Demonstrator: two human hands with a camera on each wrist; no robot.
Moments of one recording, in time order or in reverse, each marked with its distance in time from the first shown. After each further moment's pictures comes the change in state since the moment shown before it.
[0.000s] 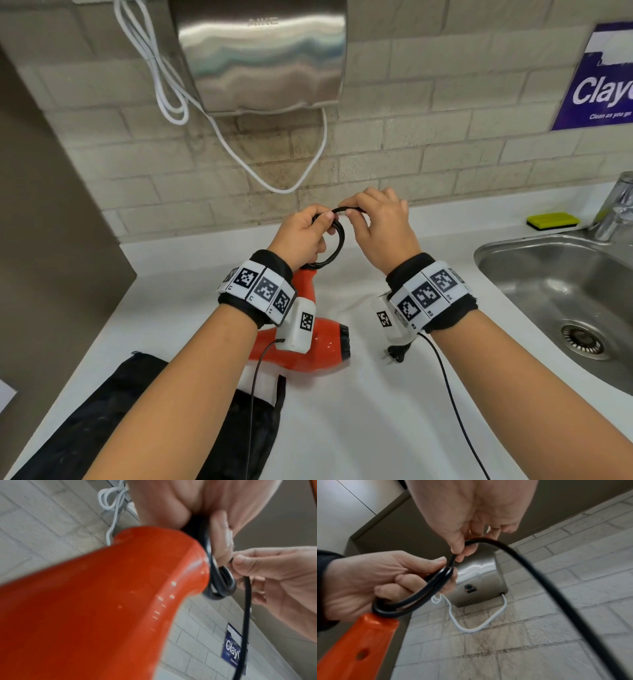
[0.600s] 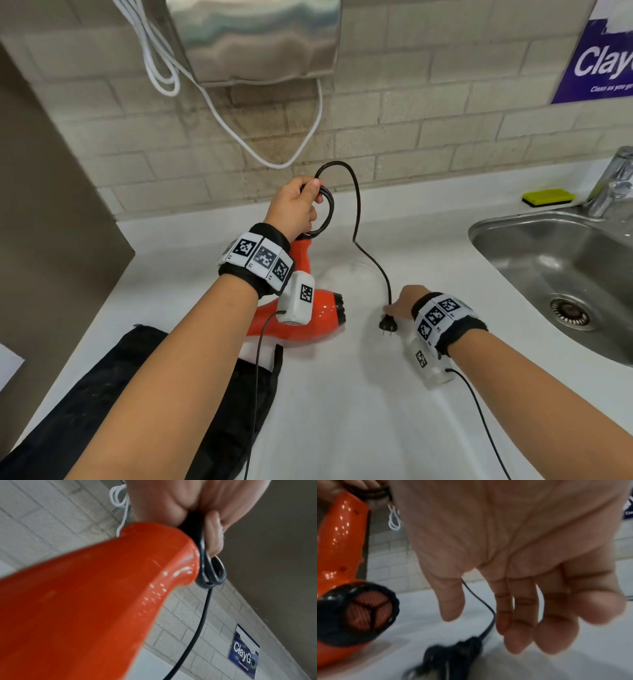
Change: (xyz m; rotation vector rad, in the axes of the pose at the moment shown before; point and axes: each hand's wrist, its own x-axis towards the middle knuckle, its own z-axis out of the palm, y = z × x) left_hand -0.001 -0.001 0.004 -0.055 0.144 -0.040; right_hand -0.108 0.090 0.030 -0.440 -1.057 0.805
